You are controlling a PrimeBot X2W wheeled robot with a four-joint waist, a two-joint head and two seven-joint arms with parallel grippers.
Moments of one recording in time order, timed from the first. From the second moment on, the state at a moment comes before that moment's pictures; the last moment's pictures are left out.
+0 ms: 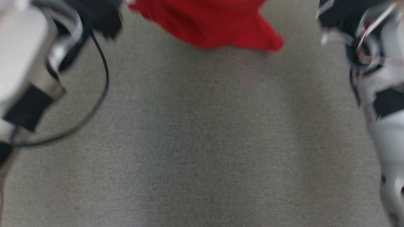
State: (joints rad) left arm -1.30 0.46 -0.77 0.44 -0.72 -0.13 -0.09; right arm -1.07 -0.23 0.24 0.48 0.50 0.13 -0.01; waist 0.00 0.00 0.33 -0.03
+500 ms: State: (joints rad) left arm -1.91 0.42 -0.78 0.72 -0.83 -0.13 -0.10; right arm -1.82 -0.17 0.21 0.86 0.56 0.13 0.08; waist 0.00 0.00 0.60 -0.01
